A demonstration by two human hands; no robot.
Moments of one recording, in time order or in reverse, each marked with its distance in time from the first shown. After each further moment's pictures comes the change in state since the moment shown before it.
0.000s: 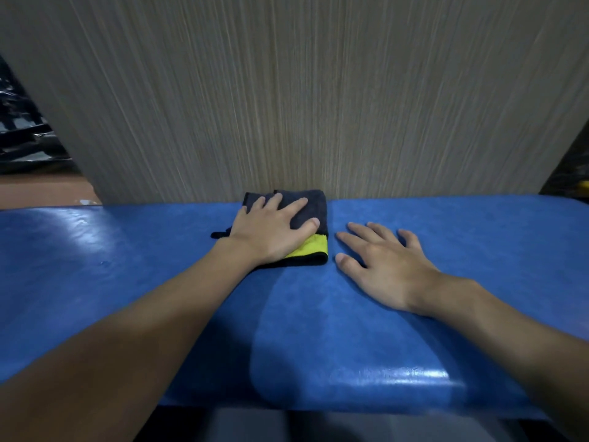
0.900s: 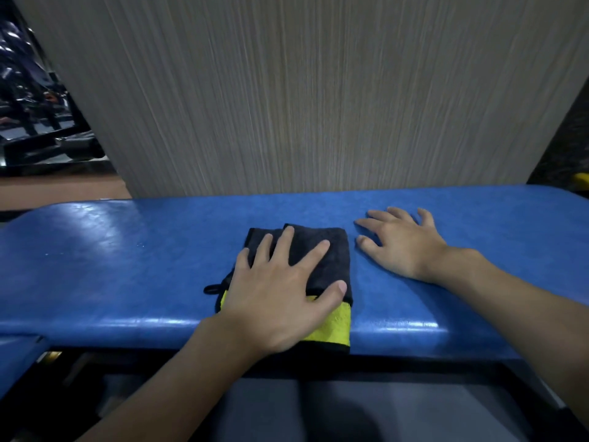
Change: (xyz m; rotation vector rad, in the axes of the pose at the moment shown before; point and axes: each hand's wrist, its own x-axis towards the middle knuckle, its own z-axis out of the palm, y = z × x) left_hand -0.171 0.044 -0.018 0.044 -0.025 0.034; right_hand -0.019 0.012 -0.013 -0.081 0.058 0.048
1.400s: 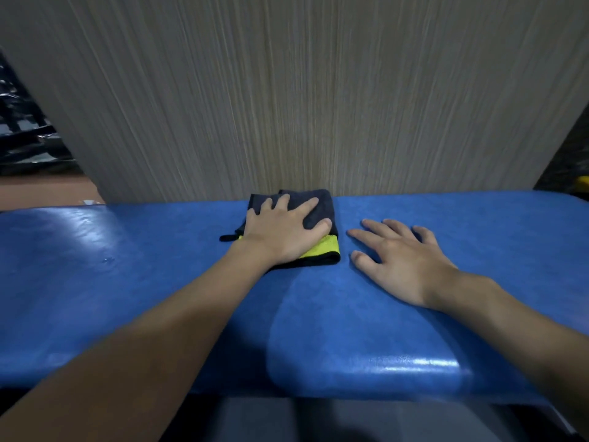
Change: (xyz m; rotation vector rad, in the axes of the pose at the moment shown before) left_hand 0.161 -0.018 0.014 -0.070 0.008 -0.084; right_hand 0.006 0.007 0.008 0.067 -0.040 -0.003
